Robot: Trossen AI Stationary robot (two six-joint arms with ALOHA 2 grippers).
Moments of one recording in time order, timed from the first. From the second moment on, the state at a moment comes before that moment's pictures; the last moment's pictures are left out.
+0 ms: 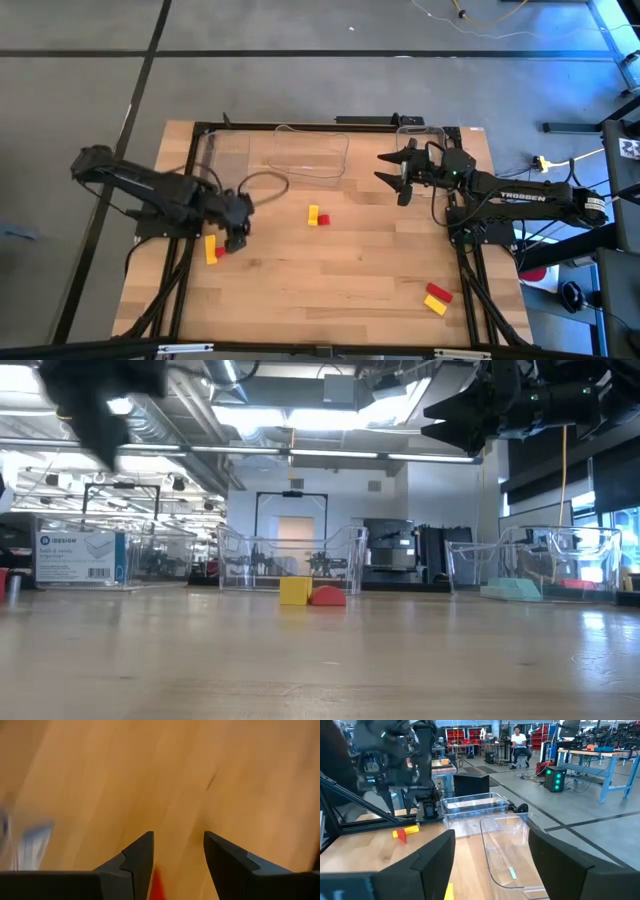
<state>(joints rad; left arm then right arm) -0.29 1.02 0.83 -0.90 -0.08 -0.71 -0.32 0.82 0.40 0.39 -0.10 0.05</state>
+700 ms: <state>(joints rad) -0.63 1.14 0.54 -0.77 -0.14 -1.08 -0.32 0.82 0.40 0.38 -0.10 0.05</state>
